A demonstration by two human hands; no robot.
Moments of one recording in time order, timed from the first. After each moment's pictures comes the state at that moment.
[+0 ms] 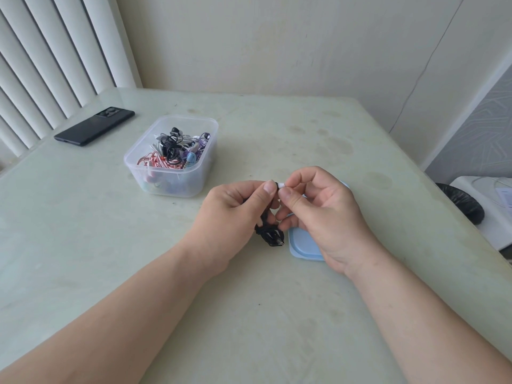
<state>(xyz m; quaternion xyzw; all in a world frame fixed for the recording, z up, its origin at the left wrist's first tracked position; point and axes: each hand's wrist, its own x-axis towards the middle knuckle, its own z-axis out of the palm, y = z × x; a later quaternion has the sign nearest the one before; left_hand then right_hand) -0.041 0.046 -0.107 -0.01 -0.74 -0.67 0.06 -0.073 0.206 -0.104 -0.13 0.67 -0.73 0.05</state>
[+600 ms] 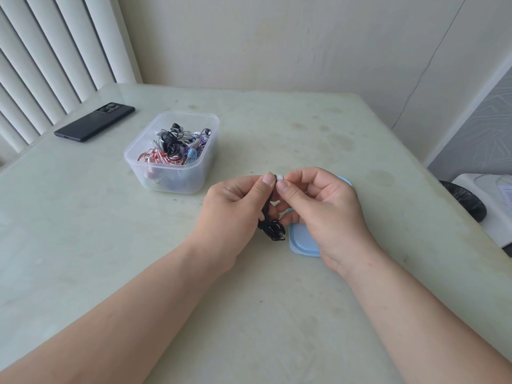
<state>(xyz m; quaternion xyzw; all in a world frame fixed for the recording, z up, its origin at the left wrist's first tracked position) -0.042 0.053 -0.108 0.03 -0.71 -0.70 0.08 -0.070 0.199 -0.107 -0.08 0.66 -0.74 0.03</state>
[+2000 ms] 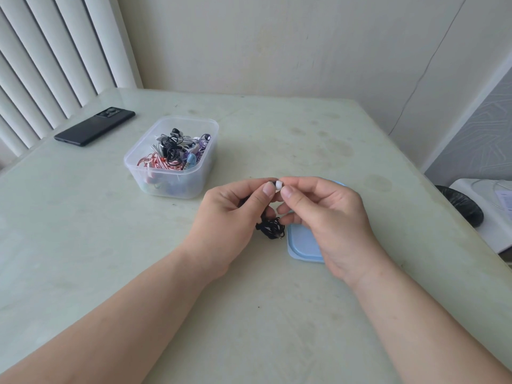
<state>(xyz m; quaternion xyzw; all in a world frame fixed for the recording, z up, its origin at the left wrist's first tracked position) -0.042 0.045 -0.115 -0.02 -0.69 -0.72 0.08 -0.065 0.206 -0.100 -0.10 0.66 -0.74 0.02</state>
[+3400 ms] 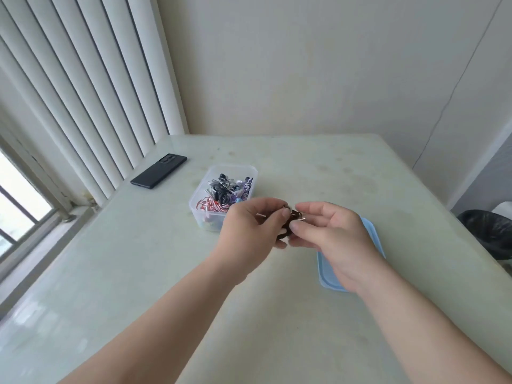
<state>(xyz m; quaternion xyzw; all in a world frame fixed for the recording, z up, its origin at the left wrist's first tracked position) -0.033 0.021 -0.053 0.07 -0.74 -0.66 0.09 -0.063 0.176 -0.056 -0.02 0.68 -0.73 0.11</state>
